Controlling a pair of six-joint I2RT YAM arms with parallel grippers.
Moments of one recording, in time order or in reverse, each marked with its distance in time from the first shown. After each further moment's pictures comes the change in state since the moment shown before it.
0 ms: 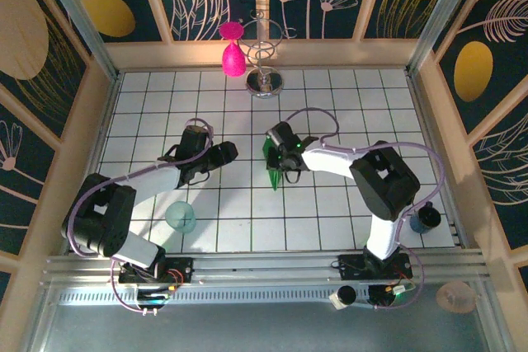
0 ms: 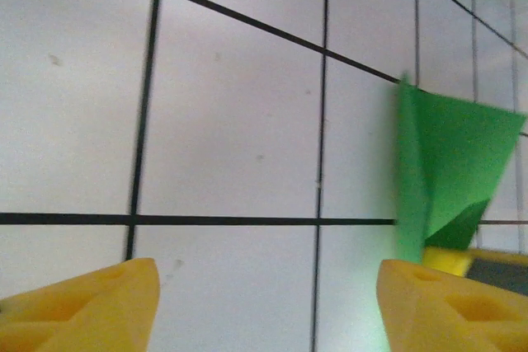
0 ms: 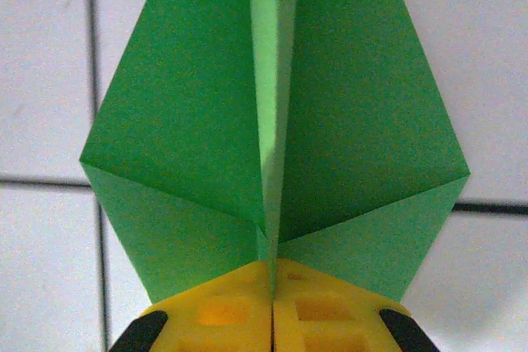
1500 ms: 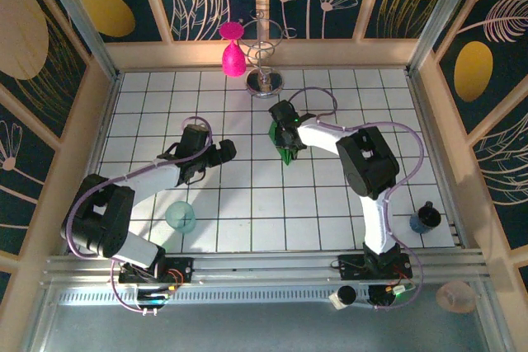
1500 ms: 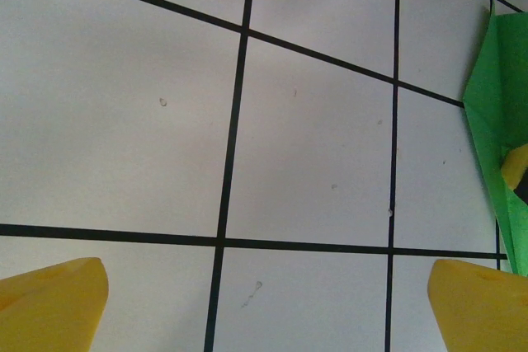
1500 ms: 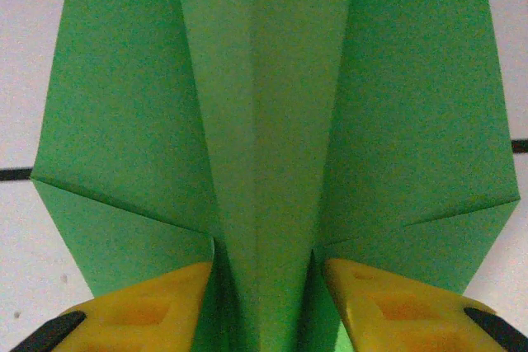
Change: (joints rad) left arm 0.003 0.001 0.032 -0.081 -0.145 0.065; right arm -0.115 0.246 0.307 -0.146 0.168 -0.153
